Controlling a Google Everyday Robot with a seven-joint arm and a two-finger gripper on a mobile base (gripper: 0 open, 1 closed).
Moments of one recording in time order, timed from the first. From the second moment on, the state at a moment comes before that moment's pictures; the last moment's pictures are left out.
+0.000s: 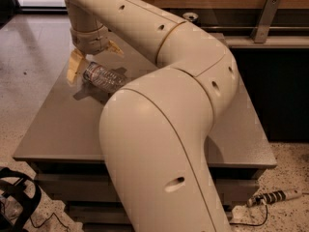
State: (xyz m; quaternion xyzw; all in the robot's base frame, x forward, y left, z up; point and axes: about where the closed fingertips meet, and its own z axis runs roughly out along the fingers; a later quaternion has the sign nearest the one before) arm 0.667 0.158 0.842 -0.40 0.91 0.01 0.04
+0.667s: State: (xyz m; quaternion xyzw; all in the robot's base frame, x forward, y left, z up) arm 0.662 0.149 0.821 -0.41 0.91 0.03 0.01
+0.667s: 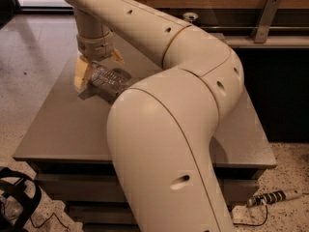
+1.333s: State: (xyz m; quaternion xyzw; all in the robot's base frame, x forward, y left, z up) arm 0.662 0.156 0.814 -0.41 0.91 0.03 0.02
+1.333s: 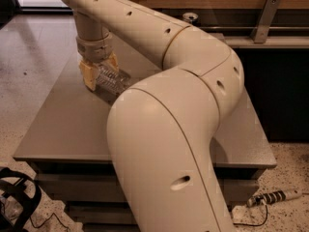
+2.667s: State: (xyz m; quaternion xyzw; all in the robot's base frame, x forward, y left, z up) arm 0.677 0.168 0.835 -0.43 0.90 0.04 0.07
